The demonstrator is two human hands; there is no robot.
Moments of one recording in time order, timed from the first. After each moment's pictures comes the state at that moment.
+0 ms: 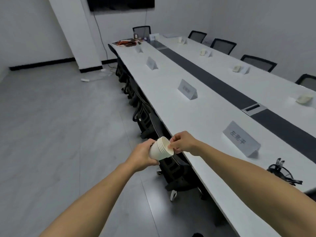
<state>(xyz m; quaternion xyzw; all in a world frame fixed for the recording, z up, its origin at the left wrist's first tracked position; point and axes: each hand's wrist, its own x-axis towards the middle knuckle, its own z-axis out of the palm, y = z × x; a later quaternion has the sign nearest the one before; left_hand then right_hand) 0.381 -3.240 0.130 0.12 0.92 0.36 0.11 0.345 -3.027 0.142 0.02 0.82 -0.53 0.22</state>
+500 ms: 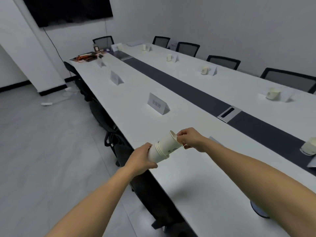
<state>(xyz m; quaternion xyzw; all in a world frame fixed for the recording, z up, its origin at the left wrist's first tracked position) 0.196 -3.098 0.123 0.17 0.92 0.32 0.17 0.194 -2.855 0.140 0.16 0.80 -0.56 0.15</state>
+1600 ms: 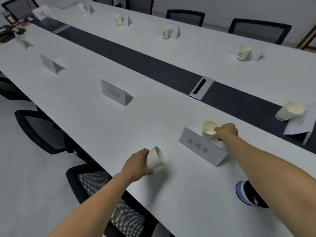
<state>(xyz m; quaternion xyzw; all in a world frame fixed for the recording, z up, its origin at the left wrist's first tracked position) 0.096 -2.966 0.025 0.25 0.89 0.21 0.31 0.188 -2.613 0.011 0.62 0.66 -0.42 -0.01</state>
